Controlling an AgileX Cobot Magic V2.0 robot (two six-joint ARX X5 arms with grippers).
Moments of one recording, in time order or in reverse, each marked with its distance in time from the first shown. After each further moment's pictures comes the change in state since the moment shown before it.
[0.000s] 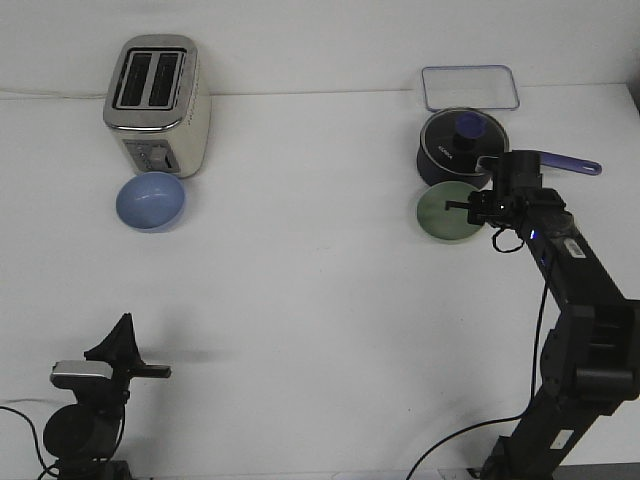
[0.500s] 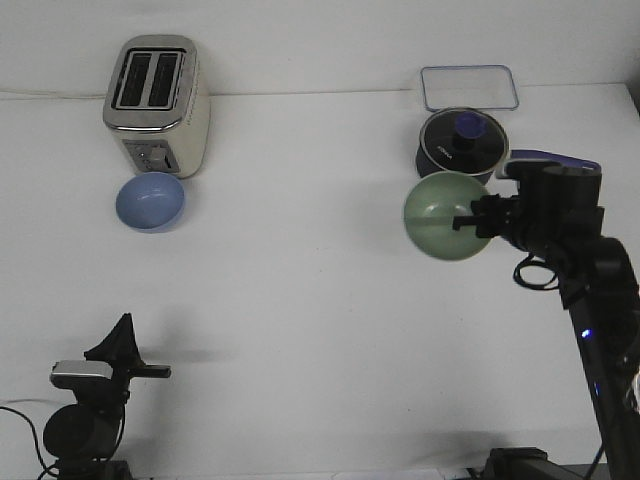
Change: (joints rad) left arm 0.000 0.000 0.000 0.000 0.000 0.000; right arm 0.115 -0.578 -0.097 -0.182 -0.214 0.002
